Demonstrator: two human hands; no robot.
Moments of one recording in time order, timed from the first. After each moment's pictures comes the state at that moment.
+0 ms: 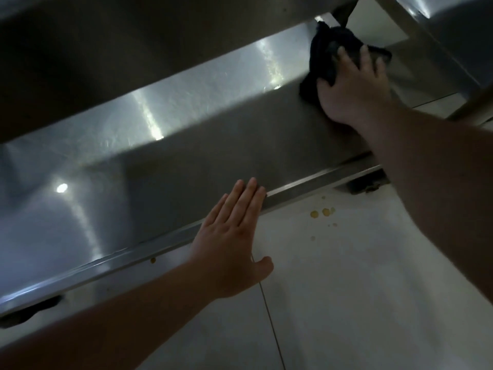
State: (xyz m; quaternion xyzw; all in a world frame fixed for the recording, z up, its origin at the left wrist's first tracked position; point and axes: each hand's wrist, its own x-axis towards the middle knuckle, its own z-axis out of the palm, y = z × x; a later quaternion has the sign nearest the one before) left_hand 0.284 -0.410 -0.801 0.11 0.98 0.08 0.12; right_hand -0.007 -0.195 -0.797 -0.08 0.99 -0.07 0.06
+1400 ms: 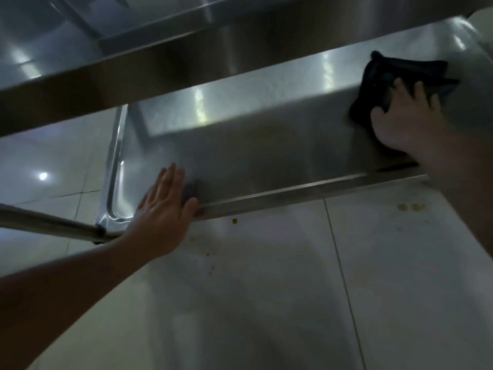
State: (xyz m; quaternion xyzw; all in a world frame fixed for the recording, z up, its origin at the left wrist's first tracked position) left_hand 0.421 -0.681 -0.779 -0.18 0.98 0.08 0.09; right_hand 0.092 -0.304 -0.796 -0.09 0.99 -0.09 0.11
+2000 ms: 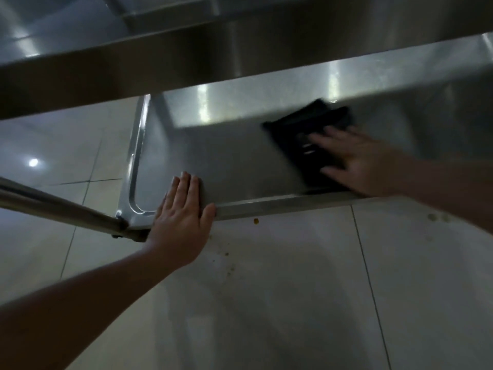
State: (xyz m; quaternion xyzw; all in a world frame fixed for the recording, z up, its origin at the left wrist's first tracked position) left_hand 0.451 -0.699 -0.805 -0.23 0.96 0.11 0.08; right_hand 0.186 -0.395 -0.798 -0.46 0.88 -0.04 0.08
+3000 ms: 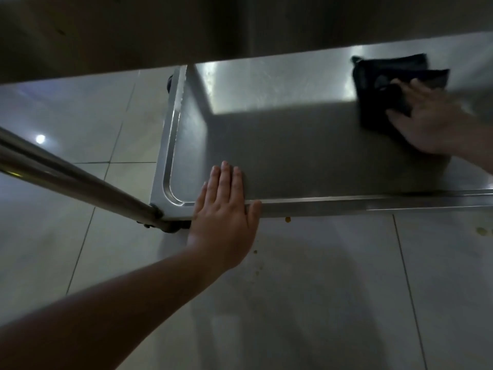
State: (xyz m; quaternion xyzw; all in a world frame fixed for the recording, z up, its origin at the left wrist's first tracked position) left_hand 0.456 -0.694 -0.809 -0.20 0.97 0.10 0.06; right_hand 0.117 -0.441 -0.789 -0.27 0.95 -0.04 0.12
